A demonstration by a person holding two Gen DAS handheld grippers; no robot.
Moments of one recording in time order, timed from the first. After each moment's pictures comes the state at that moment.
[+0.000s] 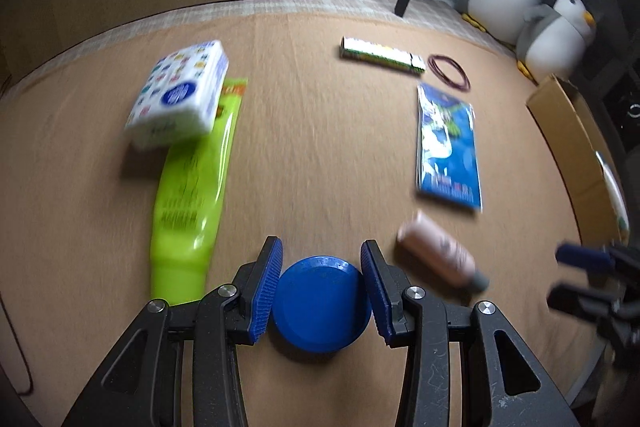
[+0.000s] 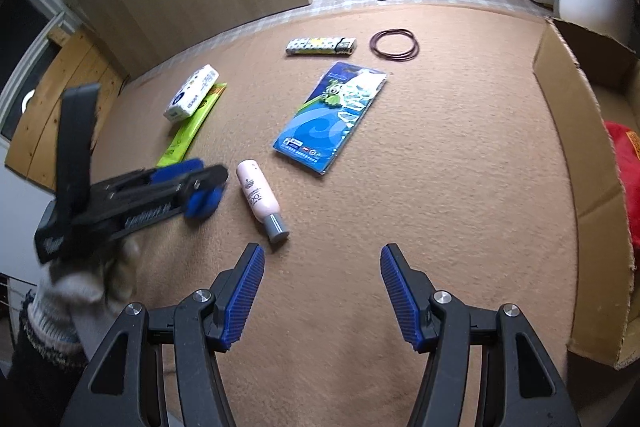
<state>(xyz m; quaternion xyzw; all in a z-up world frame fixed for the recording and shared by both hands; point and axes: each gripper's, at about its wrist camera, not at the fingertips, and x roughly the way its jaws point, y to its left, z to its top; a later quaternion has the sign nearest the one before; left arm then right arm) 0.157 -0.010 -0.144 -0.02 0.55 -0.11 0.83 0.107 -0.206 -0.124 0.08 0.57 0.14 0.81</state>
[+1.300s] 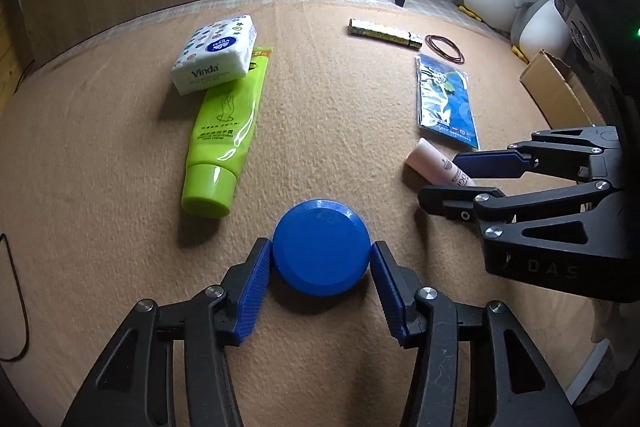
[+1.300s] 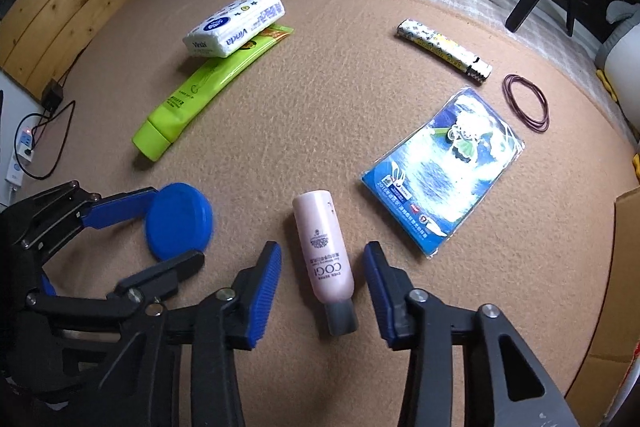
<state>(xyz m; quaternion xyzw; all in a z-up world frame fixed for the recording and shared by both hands) 0.106 0.007 -0.142 -0.01 0.54 -0.10 0.84 0.158 -0.109 -0.159 -0.11 0.59 0.19 0.78</state>
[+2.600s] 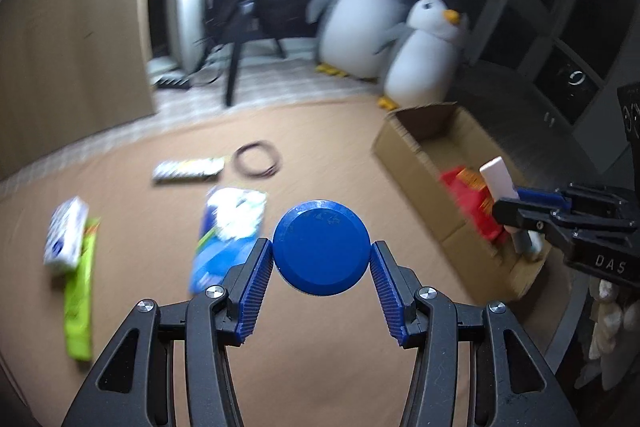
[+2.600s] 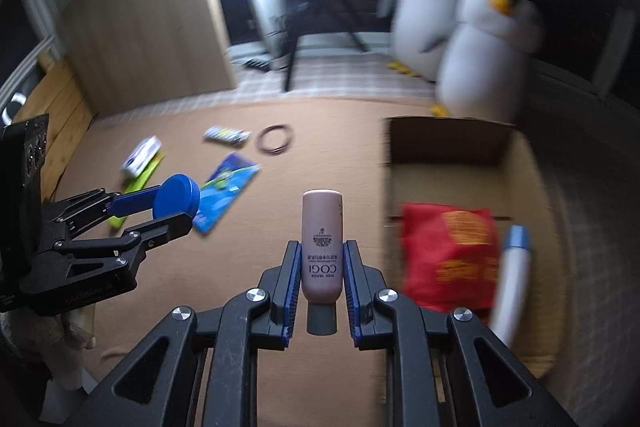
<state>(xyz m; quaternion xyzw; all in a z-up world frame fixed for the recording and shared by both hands) 0.147 -0.182 -0.053 0.02 0.46 -0.23 0.86 0.103 -0.345 -0.037 0.03 0.49 0.06 0.87</state>
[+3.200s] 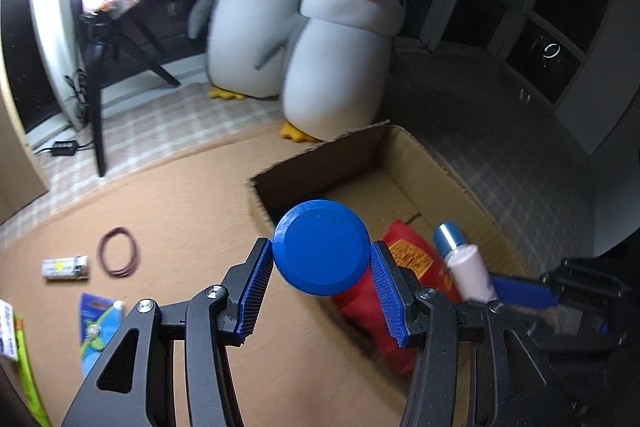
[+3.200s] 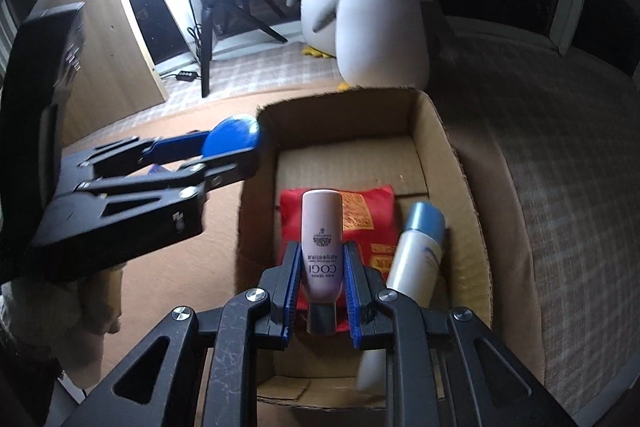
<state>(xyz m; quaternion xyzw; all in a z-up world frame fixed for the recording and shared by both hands) 0.207 -0.350 -0.074 0.05 0.46 -0.29 0.84 0.106 -0.431 -0.069 0.06 0.51 0.02 0.86</state>
